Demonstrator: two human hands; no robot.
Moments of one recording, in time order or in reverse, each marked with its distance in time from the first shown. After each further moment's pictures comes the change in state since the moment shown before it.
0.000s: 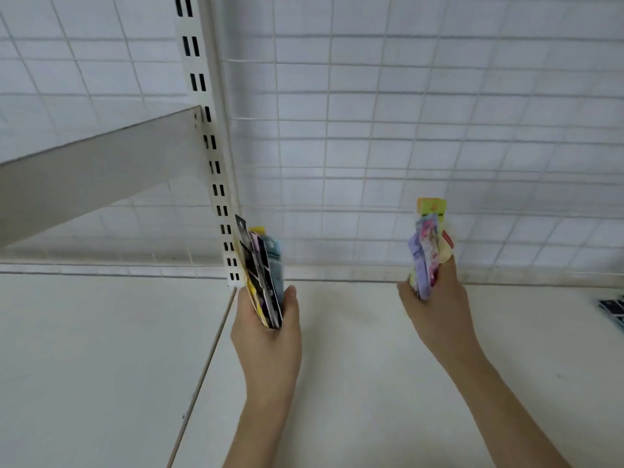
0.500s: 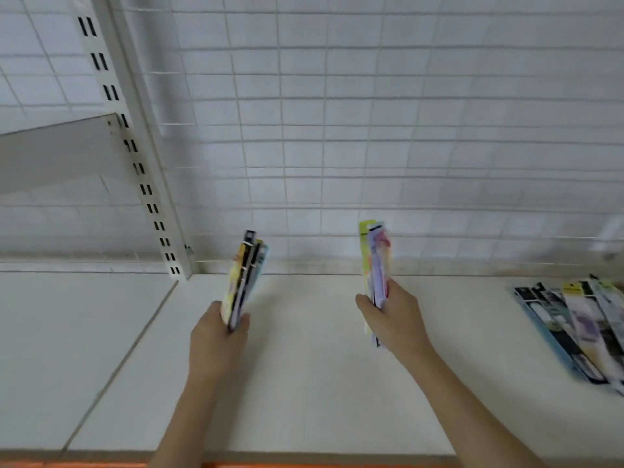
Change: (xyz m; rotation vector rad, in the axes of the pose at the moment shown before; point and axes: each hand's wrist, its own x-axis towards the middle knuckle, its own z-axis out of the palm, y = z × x) left_hand -0.034 -0.018 0.038 0.442 -0.213 -0.185; right_hand -0.003 0.074 -0.061 0.041 -0.186 0.122
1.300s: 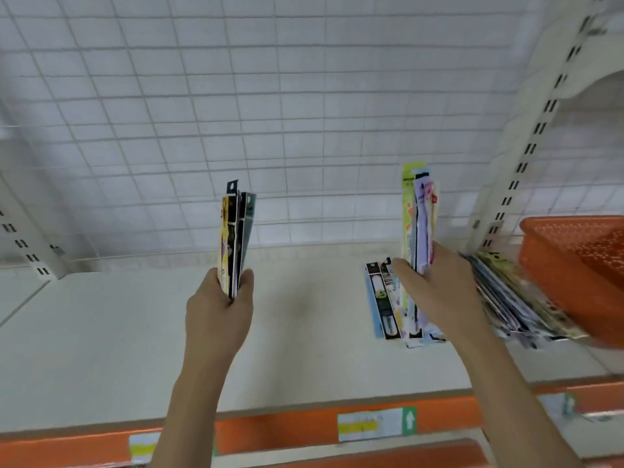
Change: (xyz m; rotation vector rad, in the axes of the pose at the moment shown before) left_hand -0.166 0.173 0.131 -0.080 -0.013 0.163; right_hand -0.014 0.083 -0.283 -0.174 0.178 -0.123
